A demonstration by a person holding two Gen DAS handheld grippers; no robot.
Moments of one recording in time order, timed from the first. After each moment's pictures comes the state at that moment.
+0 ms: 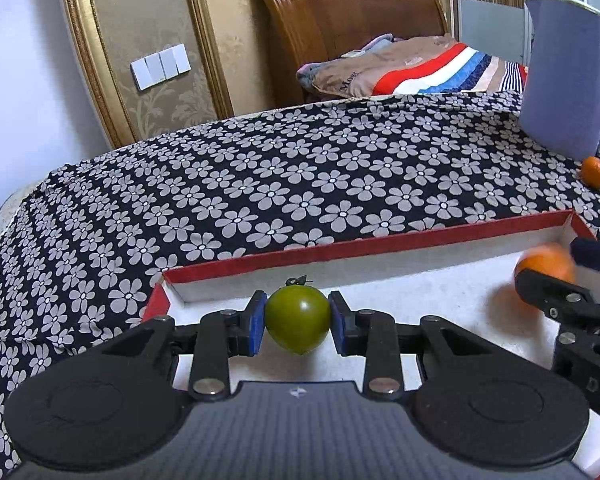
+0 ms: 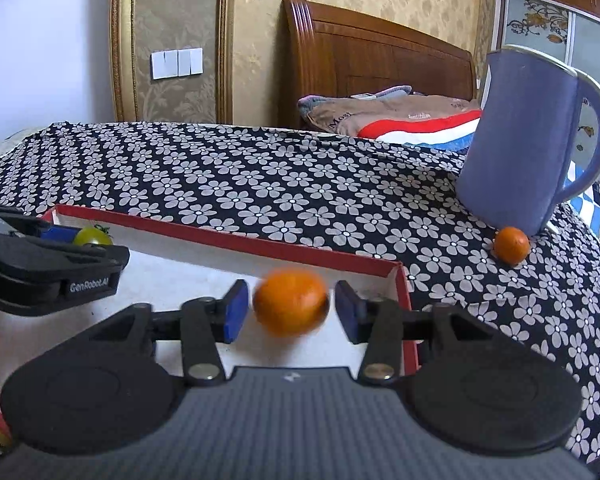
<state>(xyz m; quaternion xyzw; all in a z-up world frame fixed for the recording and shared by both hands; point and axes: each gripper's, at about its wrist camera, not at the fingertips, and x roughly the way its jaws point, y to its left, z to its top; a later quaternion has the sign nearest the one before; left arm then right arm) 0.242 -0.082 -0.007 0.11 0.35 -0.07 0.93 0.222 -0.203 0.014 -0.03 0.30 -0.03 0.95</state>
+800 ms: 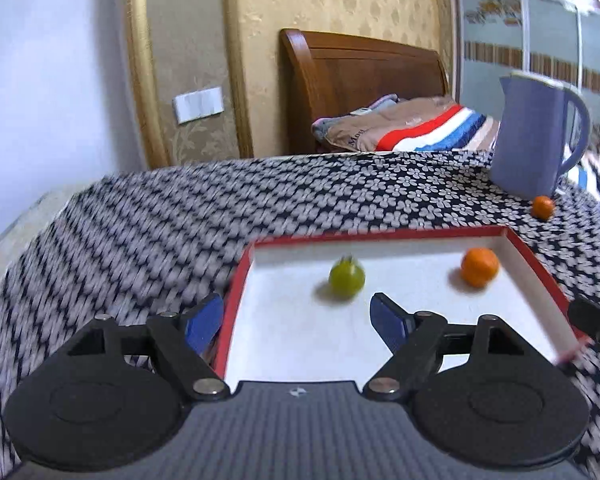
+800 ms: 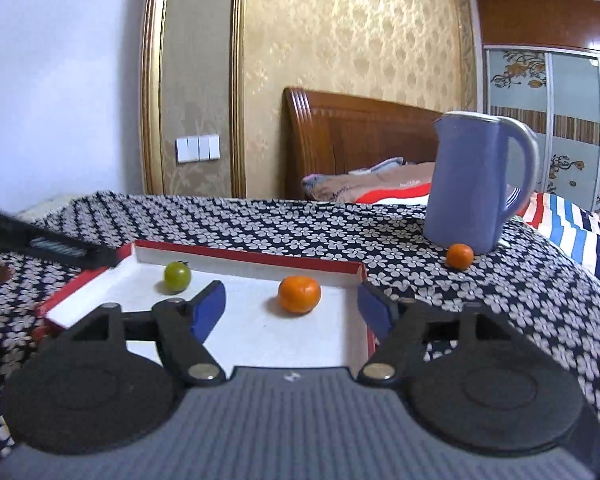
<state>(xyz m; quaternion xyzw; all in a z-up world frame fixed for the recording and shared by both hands) 0.105 -0.005 0.038 0.05 0.28 -0.08 0.96 0.053 -0.204 0.038 0.00 0.16 -0.01 0.99</state>
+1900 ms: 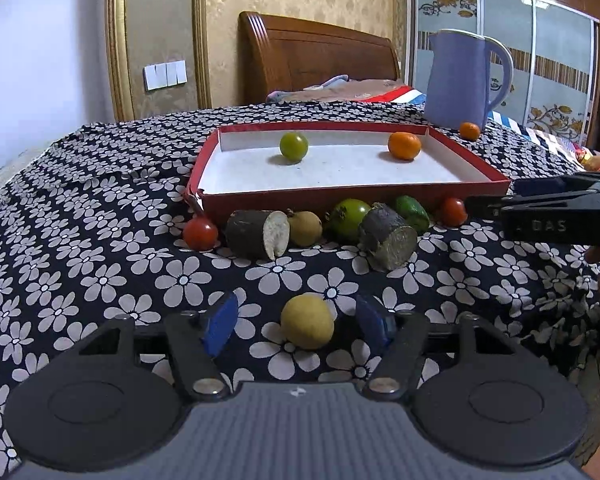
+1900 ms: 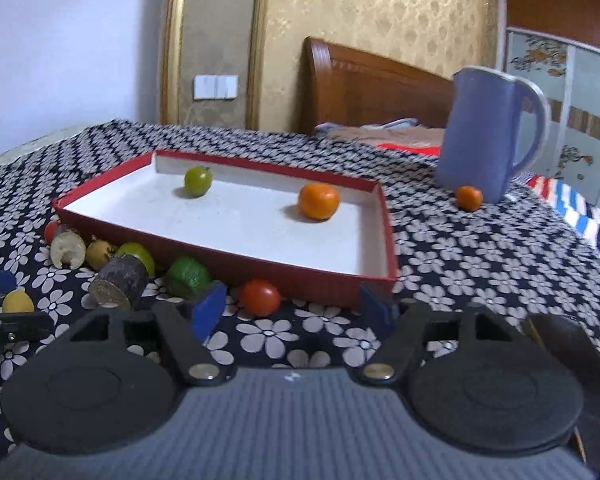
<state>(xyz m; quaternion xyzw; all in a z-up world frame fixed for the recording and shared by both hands) -0.013 0.019 -0.041 0.05 0.29 -0.15 0.94 0.036 -0.186 -0.006 -0.04 0.25 0.01 0.97</state>
